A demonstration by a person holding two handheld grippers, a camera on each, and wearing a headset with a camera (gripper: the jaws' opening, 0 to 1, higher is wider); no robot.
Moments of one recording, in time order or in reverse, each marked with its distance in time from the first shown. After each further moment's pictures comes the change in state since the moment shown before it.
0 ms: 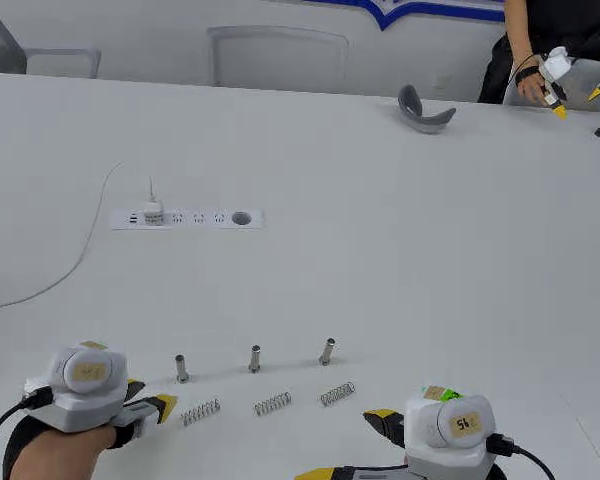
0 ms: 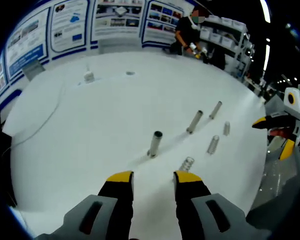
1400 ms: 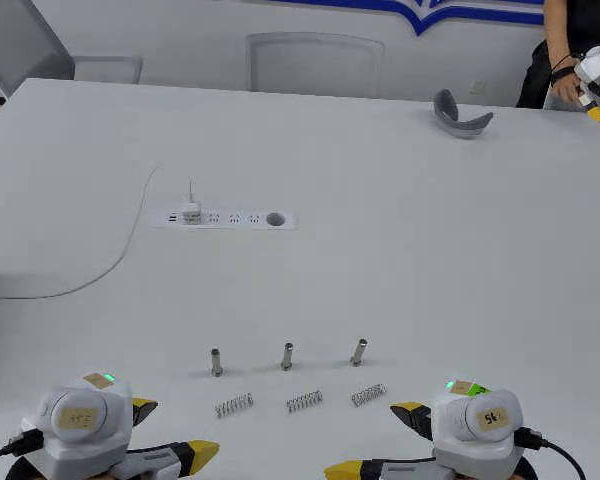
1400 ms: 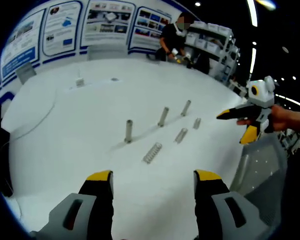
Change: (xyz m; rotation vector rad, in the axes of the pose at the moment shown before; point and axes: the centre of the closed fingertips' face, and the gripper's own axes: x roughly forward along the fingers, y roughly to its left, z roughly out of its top) left arm -0.055 -0.039 -0.021 0.022 -0.047 -0.122; right arm 0.008 -0.004 0.003 -0.050 0.005 0.021
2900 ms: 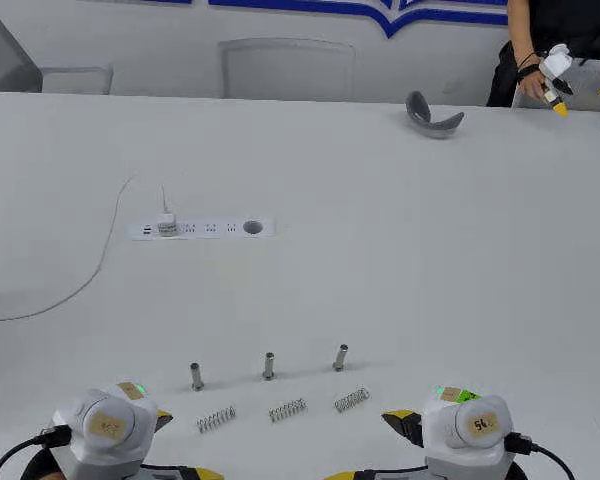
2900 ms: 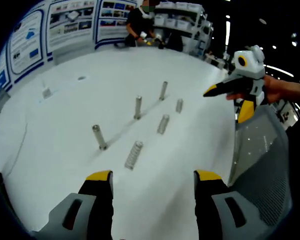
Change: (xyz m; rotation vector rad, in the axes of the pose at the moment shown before) left arm 0.041 -0.026 -0.004 0.234 0.146 -0.144; right arm -0.008 -0.006 -0.005 0.025 -0.005 -0.018
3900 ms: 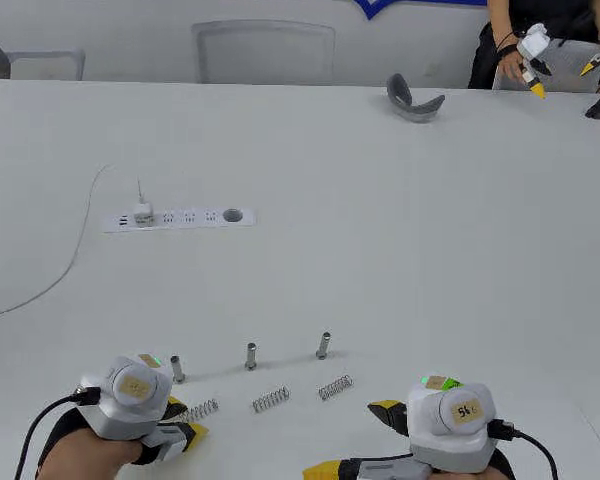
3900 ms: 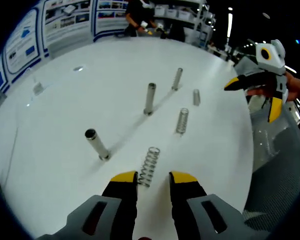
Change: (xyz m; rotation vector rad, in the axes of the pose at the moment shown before) left arm 0.051 0.028 -0.002 0.008 0.073 0.019; right arm 0.000 -0.005 -0.006 0.035 0.002 -0.005
